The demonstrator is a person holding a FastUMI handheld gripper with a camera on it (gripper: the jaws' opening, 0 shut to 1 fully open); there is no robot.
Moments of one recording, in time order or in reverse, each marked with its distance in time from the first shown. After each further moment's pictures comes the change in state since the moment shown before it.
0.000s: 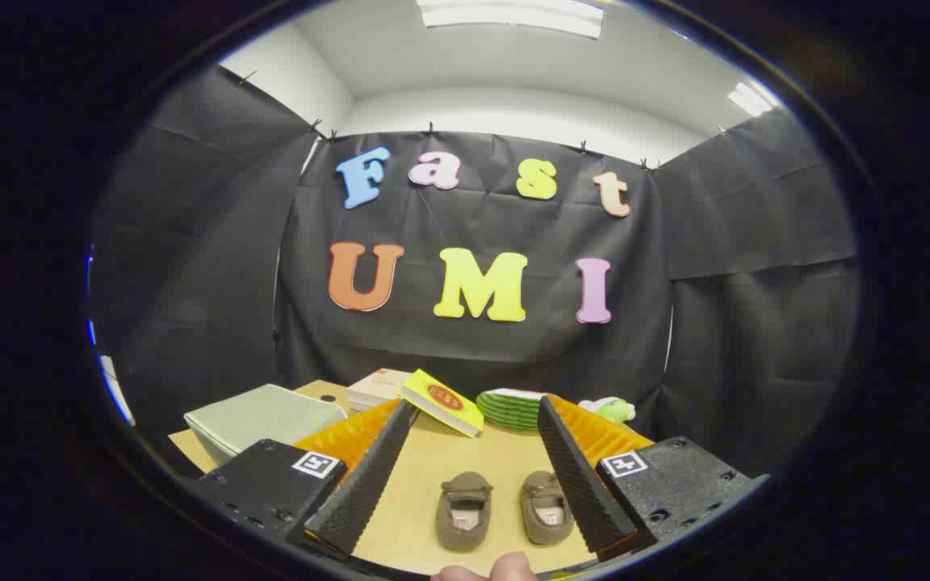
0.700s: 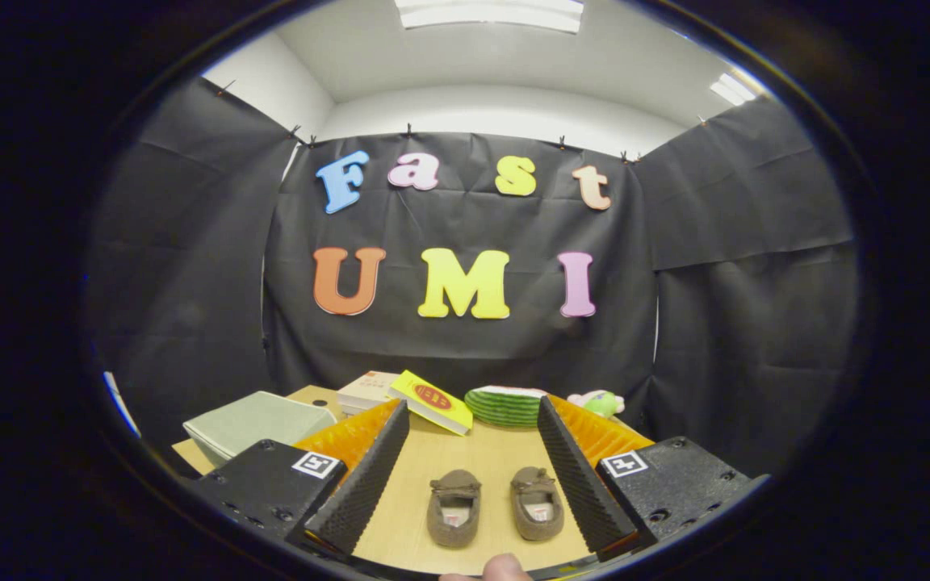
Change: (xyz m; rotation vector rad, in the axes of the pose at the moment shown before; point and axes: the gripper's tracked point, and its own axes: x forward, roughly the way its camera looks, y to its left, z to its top) arm -0.006 -0.022 0.001 0.053 0.011 -0.032
